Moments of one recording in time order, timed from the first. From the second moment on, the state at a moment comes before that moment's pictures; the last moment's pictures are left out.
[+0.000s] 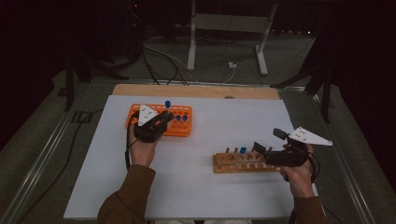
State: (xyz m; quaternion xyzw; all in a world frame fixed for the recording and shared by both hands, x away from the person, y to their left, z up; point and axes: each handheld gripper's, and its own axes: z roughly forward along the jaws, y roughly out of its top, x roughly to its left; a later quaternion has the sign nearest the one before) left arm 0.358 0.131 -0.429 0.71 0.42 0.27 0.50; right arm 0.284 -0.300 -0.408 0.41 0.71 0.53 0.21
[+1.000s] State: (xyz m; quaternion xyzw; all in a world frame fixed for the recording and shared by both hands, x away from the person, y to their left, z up) left arm 0.391 0.131 -0.482 0.70 0.48 0.27 0.46; right arm 0.284 -0.306 -0.414 0.42 0.71 0.53 0.20
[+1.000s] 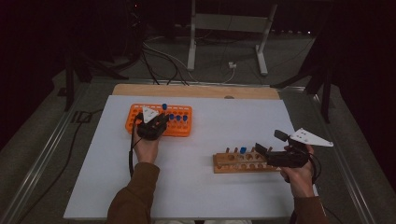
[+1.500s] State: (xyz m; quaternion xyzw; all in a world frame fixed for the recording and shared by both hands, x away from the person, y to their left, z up) left arm 0.391 0.129 -0.498 0.73 0.48 0.25 0.41; right arm 0.283 -0.304 -0.414 0.41 0.71 0.53 0.20
